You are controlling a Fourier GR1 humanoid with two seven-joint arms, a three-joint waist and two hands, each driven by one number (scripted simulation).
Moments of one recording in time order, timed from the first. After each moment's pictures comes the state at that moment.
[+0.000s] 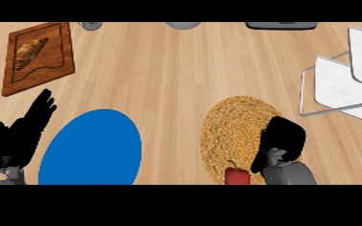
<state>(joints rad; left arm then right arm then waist) 0.01 0.34 0.16 -1.42 0.12 -0.05 0.11 -0.11 -0.01 0.14 -1.50 1.35 0.52 0.93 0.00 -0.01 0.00</state>
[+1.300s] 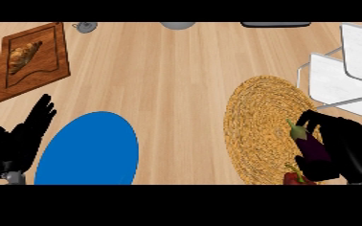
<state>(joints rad) 0.03 0.30 0.19 -1.42 0.09 -0.07 0.09 0.07 -0.31 0.04 -1.92 1.05 0.32 0.29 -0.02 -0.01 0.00</state>
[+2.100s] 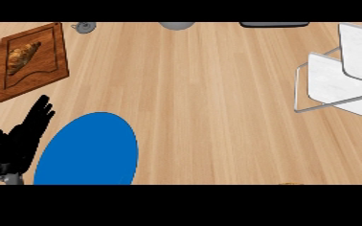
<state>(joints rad) 0.05 0.30 0.20 -1.45 0.08 -0.07 0.11 0.13 -0.30 -0.54 -2.36 0.31 0.60 0.43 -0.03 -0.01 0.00</state>
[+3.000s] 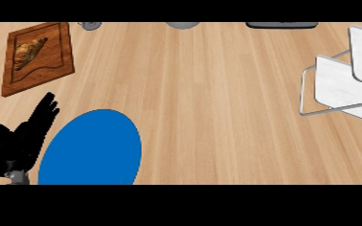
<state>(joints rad) 0.03 0.28 0.19 -1.44 0.06 -0.08 0.09 -0.20 -0.90 -0.89 -2.21 -0.15 0.60 0.84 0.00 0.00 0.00</state>
